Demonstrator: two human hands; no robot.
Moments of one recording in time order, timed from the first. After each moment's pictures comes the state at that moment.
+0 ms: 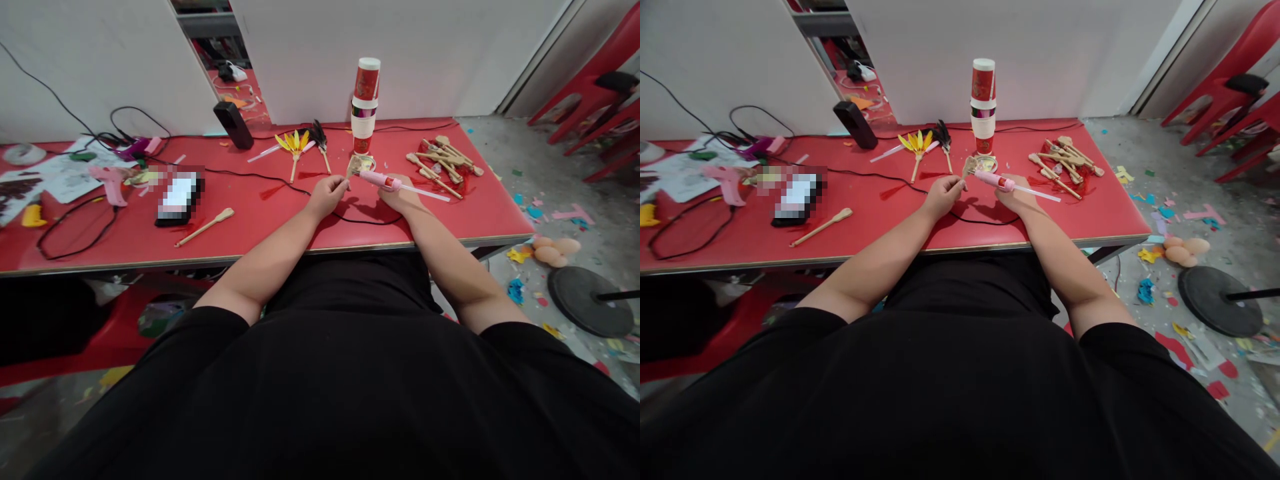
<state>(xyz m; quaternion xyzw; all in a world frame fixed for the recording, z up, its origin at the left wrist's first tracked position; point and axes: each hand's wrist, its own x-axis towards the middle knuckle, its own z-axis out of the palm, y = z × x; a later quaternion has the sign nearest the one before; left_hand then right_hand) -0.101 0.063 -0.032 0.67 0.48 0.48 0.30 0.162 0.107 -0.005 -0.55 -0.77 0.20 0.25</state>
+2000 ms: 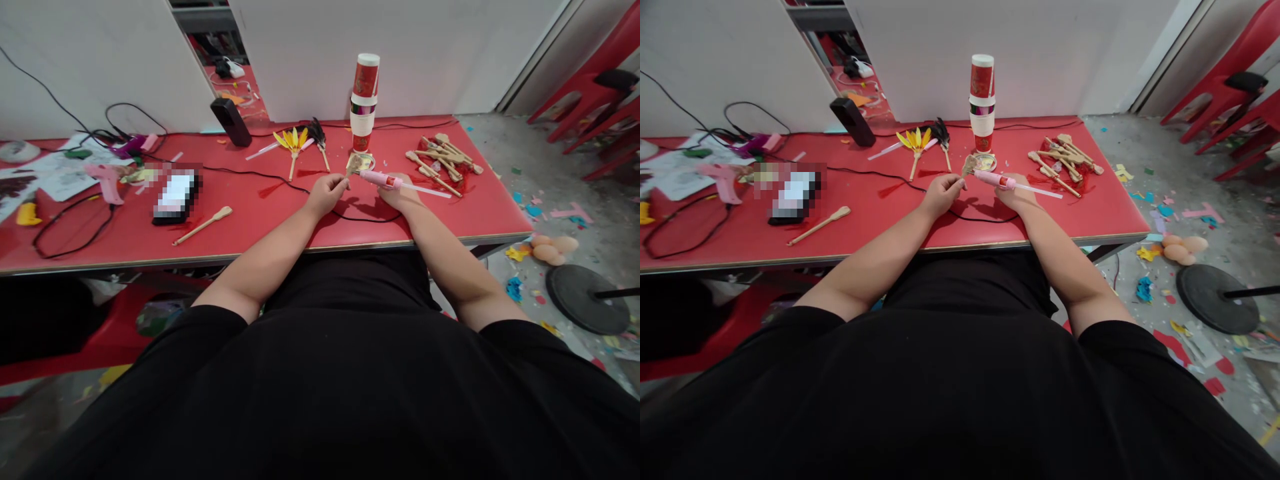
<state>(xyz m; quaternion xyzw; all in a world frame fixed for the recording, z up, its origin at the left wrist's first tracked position) -0.099 0.060 -0.029 0.67 0.47 0.48 0.30 0.161 0.122 -0.014 -0.57 -0.77 0.18 0.22</state>
